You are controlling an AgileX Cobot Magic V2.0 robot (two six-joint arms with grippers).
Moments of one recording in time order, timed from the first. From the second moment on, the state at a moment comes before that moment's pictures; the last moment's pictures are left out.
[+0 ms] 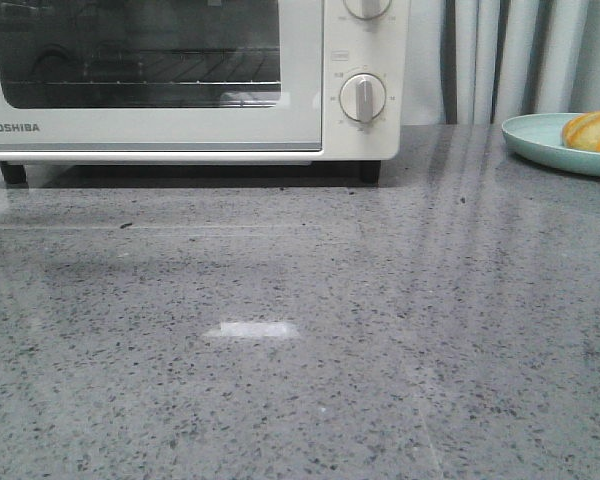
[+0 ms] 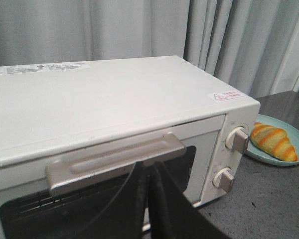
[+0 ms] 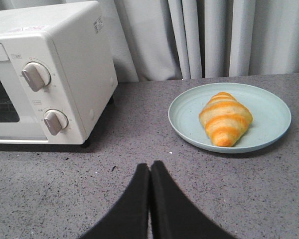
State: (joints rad) left arm -0.28 0.96 -0.91 -1.00 0.33 1.01; right arm 0.23 0.36 -0.49 -0.17 0.40 0.26
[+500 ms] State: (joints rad) left arm -0.31 1.29 -1.04 -1.01 0.22 1.05; right arm 0.23 0.36 -0.49 -0.17 0.40 0.26
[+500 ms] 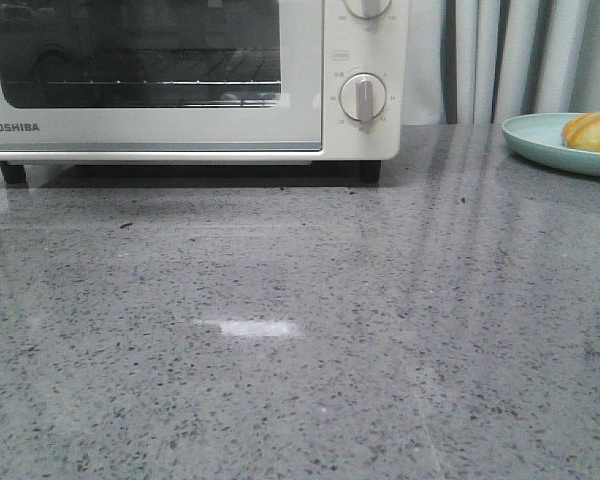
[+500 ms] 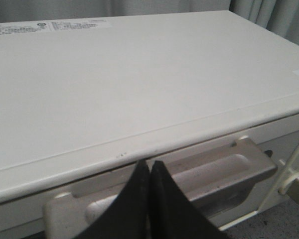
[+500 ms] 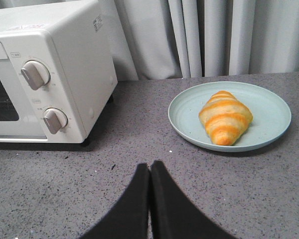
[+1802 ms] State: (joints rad) left arm -0.32 1.04 -0.55 -0.92 0.43 1.06; right arm 0.23 0.36 -0.49 -0.17 0.44 0.26
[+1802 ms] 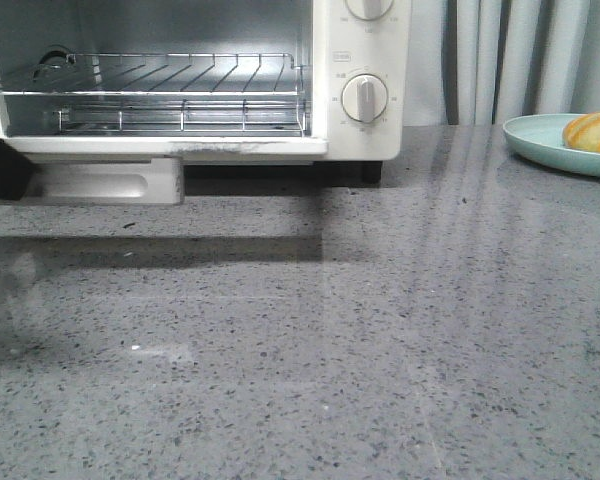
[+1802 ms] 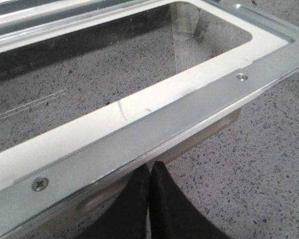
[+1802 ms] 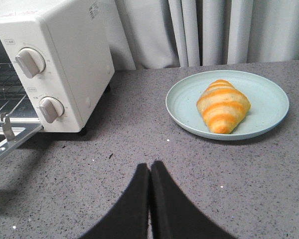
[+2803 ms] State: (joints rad) left arm -0.32 0.45 -0.54 -0.92 0.55 1.03; right arm 0.00 1.33 -1.17 -0.21 0.65 0.26
